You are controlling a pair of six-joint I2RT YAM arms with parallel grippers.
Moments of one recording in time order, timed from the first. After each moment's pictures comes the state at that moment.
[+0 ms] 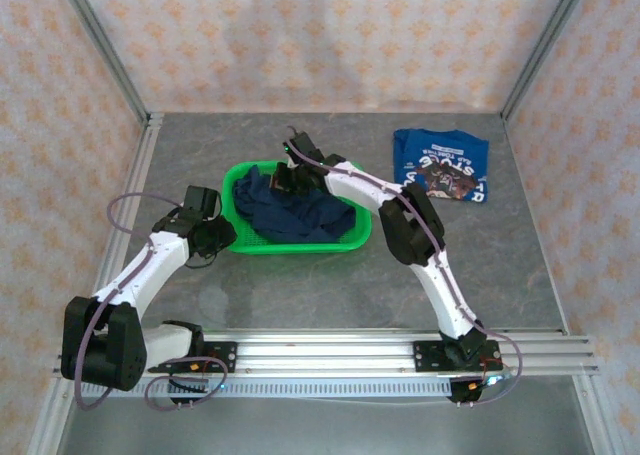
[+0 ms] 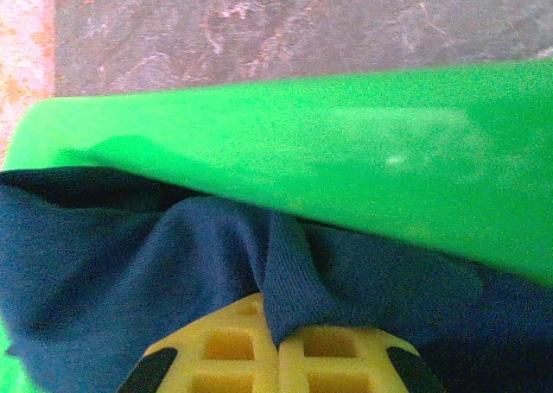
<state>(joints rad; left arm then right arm) -0.10 1.20 0.72 -0.63 0.05 -0.73 0.71 2.33 1.94 -0.41 -0.30 0.82</state>
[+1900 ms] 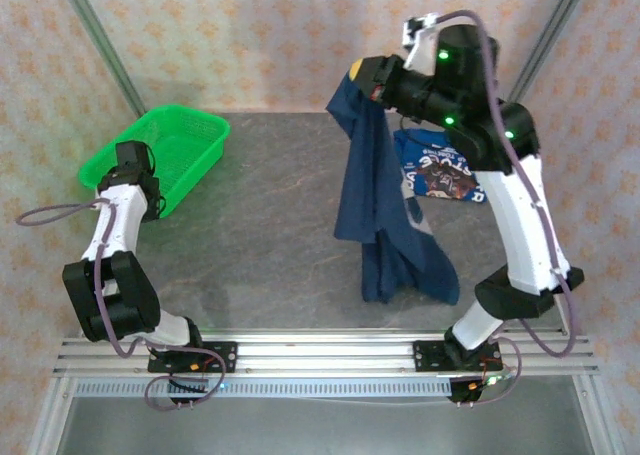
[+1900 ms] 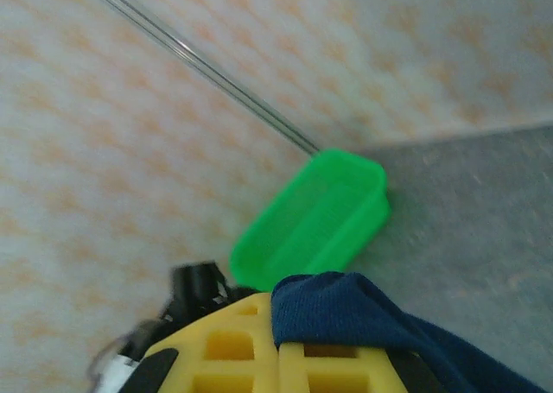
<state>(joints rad) 0.32 1.48 1.15 -0.78 -0.27 -1.37 0.56 1.66 2.34 -0.99 -0.25 0.74</state>
